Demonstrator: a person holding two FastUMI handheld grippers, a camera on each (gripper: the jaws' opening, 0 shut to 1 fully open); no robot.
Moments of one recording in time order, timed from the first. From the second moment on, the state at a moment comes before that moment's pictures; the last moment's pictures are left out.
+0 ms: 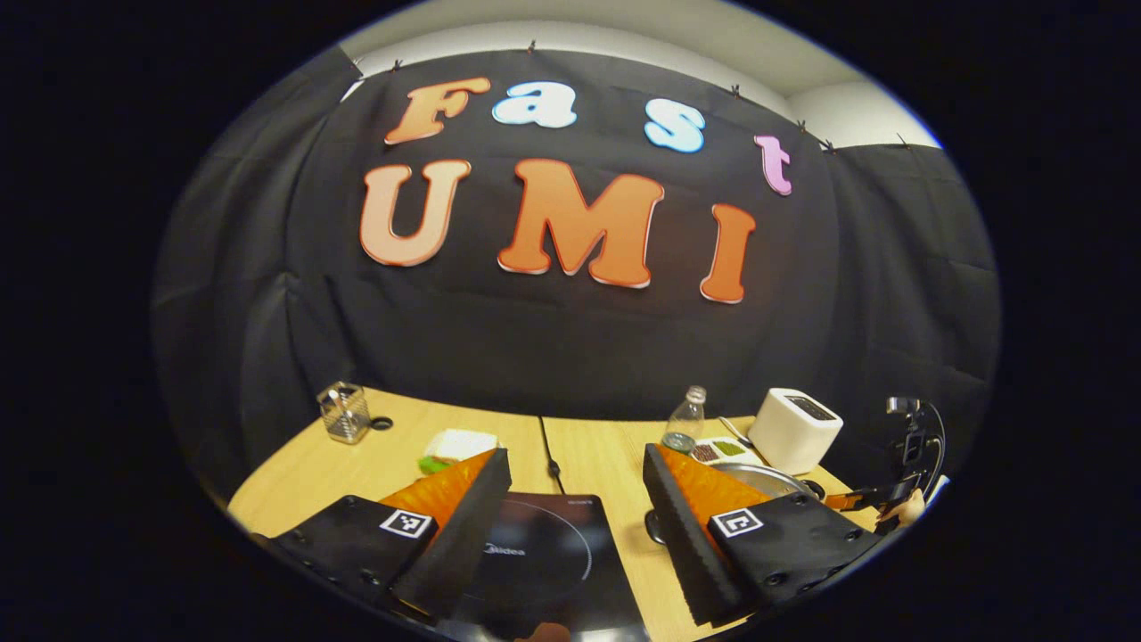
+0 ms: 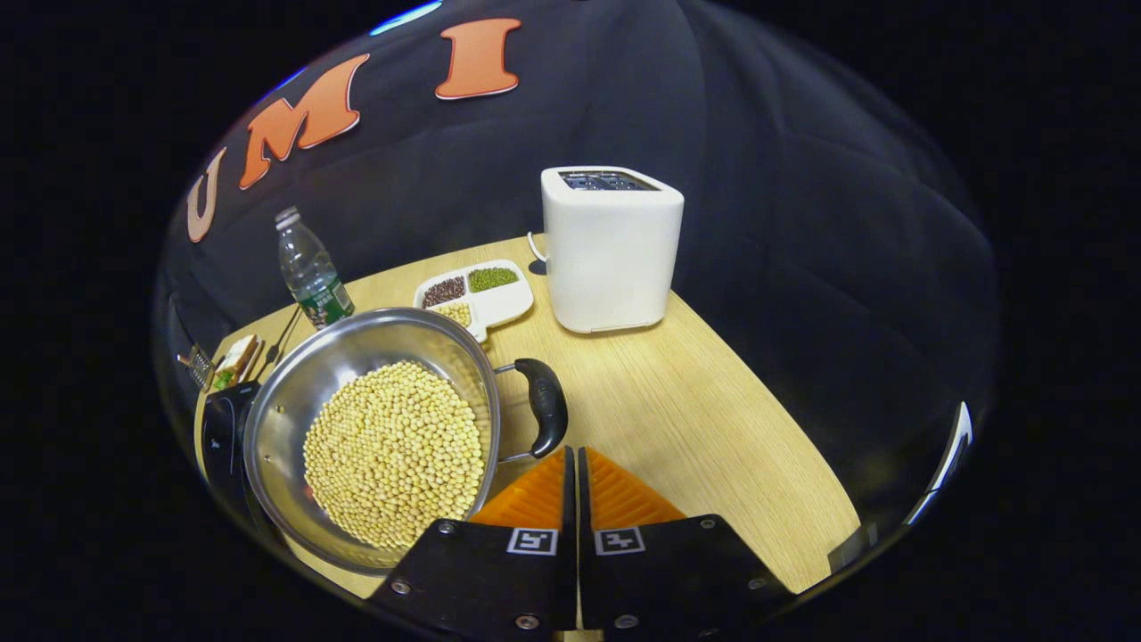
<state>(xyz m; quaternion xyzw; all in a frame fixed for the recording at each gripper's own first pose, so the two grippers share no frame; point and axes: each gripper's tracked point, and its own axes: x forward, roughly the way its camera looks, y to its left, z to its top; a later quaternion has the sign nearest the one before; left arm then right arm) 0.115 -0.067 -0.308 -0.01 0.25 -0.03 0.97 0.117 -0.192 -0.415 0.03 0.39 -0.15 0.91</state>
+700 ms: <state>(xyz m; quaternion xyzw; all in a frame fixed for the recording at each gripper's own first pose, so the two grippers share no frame) 0.127 -0.165 -0.489 0.00 0.39 -0.11 0.91 0.159 -0.183 -0.416 0.01 0.36 -0.12 0.93</state>
